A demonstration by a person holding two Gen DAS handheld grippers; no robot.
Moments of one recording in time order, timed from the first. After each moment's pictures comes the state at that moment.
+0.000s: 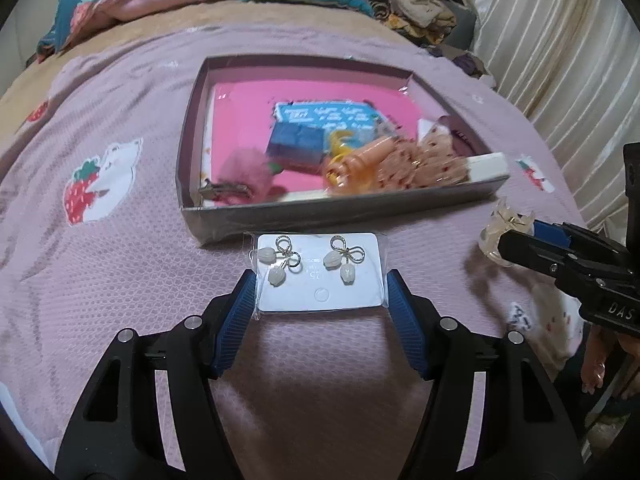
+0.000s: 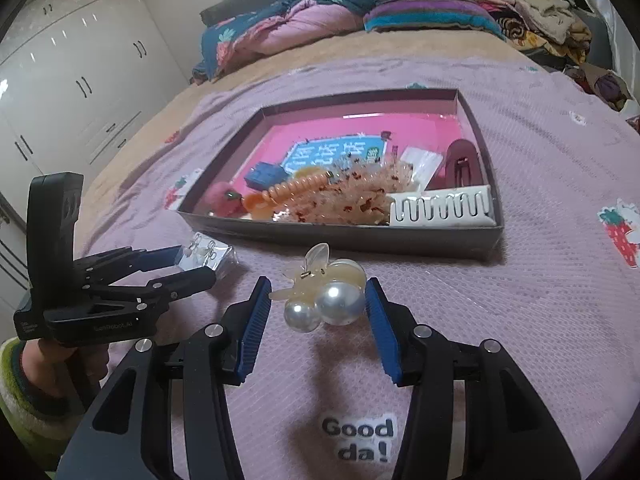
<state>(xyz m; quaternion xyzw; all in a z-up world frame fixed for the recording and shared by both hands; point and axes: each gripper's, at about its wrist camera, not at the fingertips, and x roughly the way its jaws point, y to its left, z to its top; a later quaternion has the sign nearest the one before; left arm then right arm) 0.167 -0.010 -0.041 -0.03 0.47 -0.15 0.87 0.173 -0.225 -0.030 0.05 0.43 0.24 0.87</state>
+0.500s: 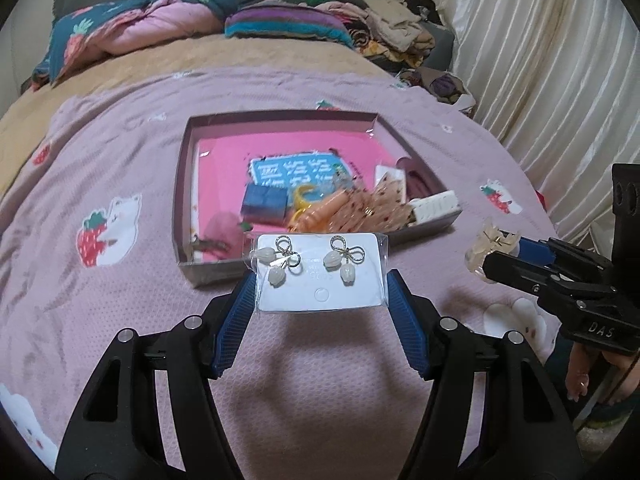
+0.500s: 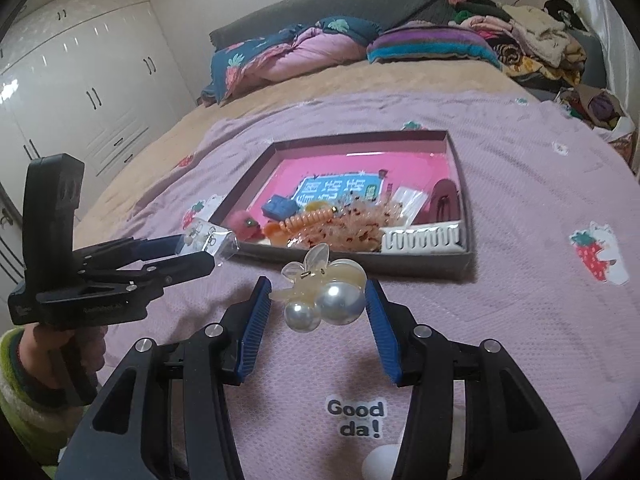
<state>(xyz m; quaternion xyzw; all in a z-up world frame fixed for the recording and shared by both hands) 0.157 -0.027 0.010 -0.02 0.43 -0.17 0.89 0.154 -0.240 0.008 0.05 0.39 0.23 0.89</state>
